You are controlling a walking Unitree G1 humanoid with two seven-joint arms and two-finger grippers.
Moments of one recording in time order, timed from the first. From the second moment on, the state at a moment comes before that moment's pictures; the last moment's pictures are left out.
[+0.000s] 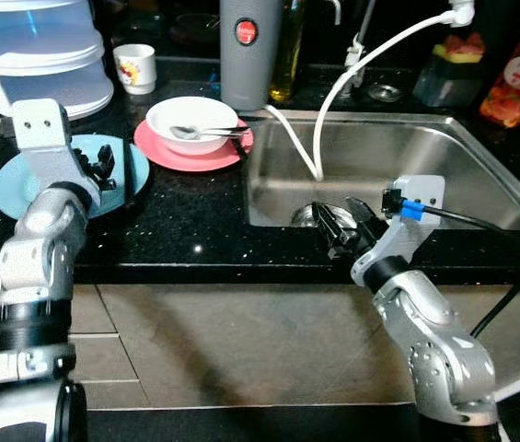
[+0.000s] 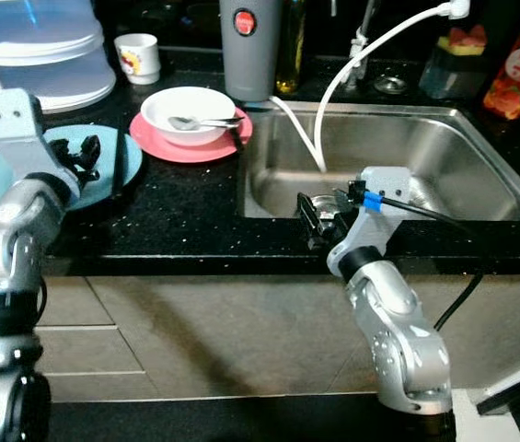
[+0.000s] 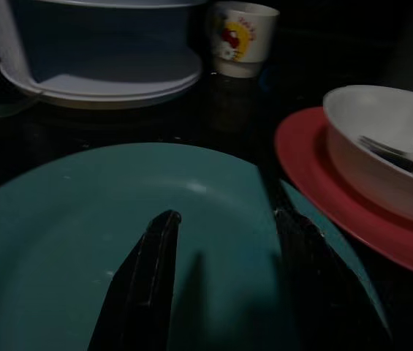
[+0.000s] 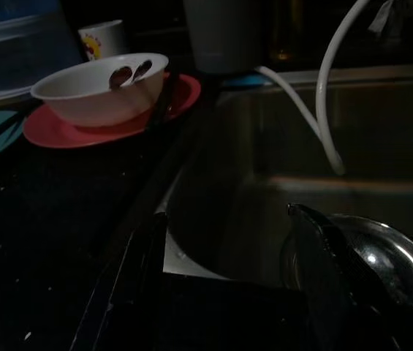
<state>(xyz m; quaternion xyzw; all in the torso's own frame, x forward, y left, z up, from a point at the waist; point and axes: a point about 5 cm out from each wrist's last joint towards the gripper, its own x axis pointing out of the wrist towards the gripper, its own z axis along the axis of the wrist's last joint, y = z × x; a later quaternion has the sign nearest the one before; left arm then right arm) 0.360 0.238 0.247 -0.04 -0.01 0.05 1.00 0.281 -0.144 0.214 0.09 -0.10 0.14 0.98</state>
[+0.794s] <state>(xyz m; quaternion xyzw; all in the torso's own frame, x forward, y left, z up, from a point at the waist) 0.385 0.229 0.250 -0.05 0.10 -0.01 0.99 0.276 -0.142 0.218 0.08 -0.09 0.14 0.98</state>
